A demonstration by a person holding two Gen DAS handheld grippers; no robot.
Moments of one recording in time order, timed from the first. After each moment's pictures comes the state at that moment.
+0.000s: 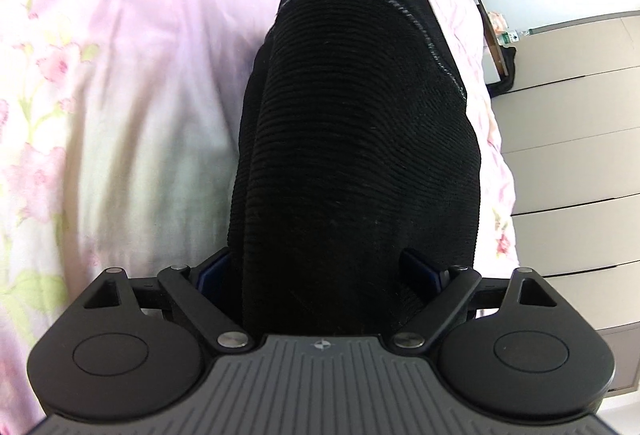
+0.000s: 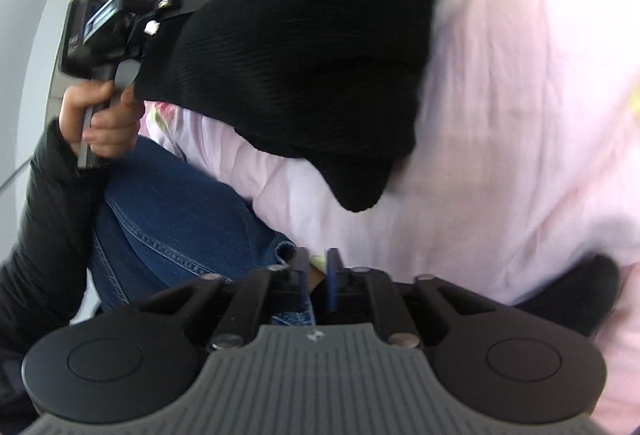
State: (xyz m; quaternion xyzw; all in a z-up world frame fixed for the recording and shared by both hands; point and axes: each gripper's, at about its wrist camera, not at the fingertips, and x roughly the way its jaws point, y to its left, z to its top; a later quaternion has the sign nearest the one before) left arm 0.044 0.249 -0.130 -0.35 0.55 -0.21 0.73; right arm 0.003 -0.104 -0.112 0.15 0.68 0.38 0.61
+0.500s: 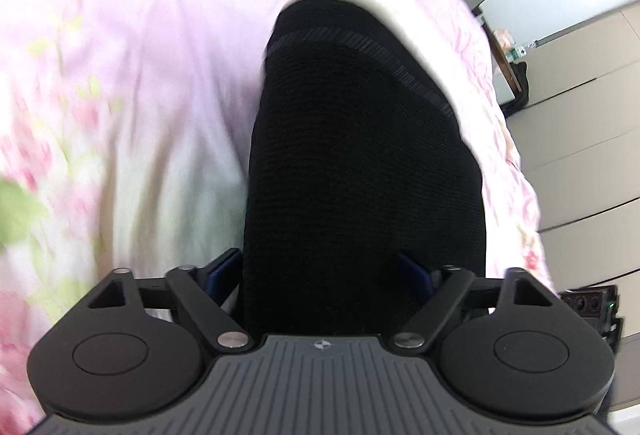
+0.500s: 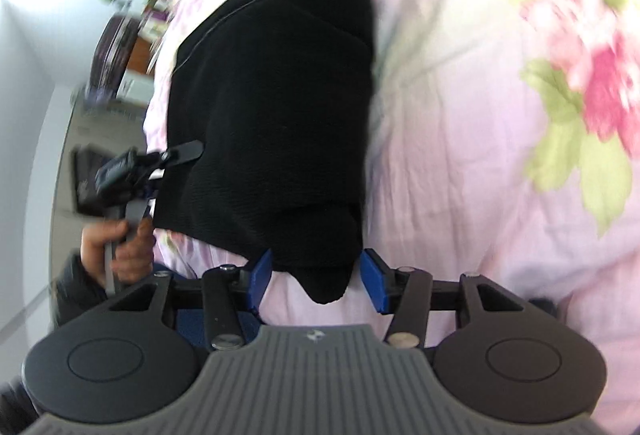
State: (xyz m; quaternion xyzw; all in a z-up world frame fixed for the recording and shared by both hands) left arm 0.038 0.233 -0.106 -0.29 0.50 -0.17 0.80; right arm 0.026 -0.174 -0.091 0.28 0.61 0.28 0.68
